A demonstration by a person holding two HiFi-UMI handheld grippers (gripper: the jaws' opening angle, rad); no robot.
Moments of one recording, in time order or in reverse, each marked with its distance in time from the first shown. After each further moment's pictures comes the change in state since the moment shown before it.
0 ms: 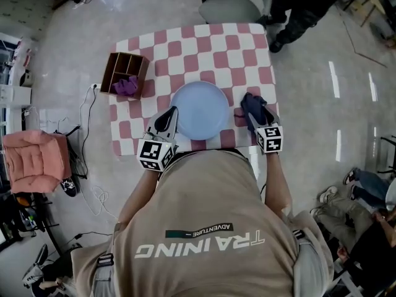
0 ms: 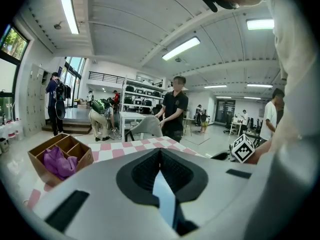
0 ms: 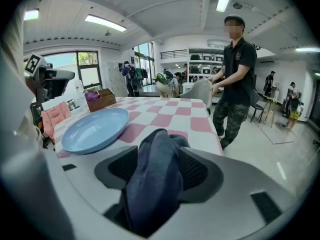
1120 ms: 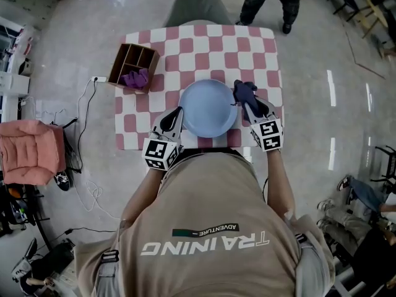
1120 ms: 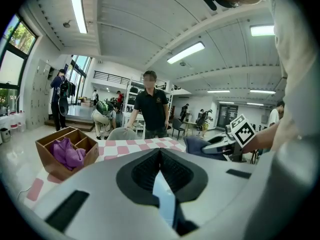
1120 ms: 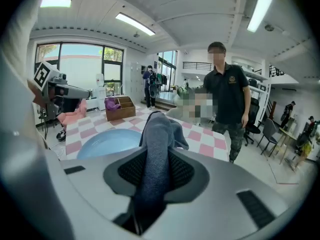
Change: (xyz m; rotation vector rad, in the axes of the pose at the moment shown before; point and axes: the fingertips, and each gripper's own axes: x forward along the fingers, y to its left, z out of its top) left arm -0.026 0.015 -0.013 -0.055 -0.034 0.018; right arm -0.010 0.081 0.110 -0.266 -0.078 0.092
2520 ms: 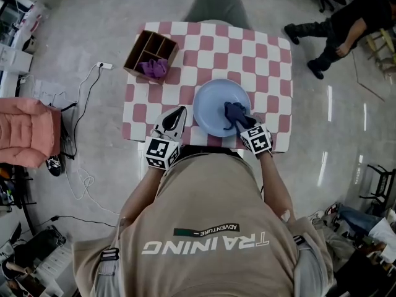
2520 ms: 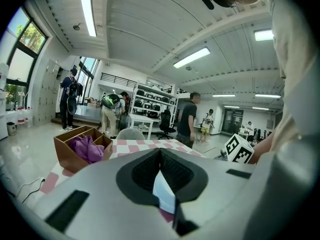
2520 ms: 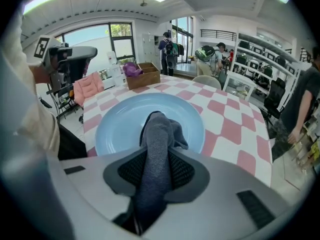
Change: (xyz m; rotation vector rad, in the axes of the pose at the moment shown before) left arm -0.043 0.034 -0.010 -0.043 -0.040 0.054; right arm 0.047 0.100 -0.078 -0.036 0.335 0.222
